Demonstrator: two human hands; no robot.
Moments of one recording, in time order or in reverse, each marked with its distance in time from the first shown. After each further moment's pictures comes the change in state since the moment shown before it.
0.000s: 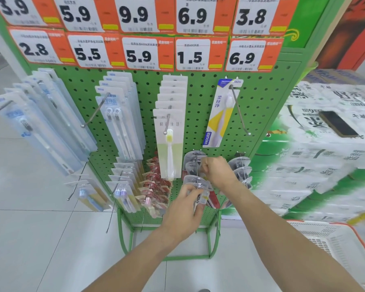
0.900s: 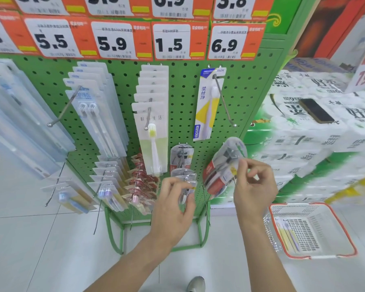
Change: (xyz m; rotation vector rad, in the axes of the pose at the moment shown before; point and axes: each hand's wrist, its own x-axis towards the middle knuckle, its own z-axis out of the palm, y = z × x) left_hand -0.019 0.033 -0.016 -0.172 0.349 0.100; right_hand -0.119 -0.024 -0.036 0.817 1.134 0.301
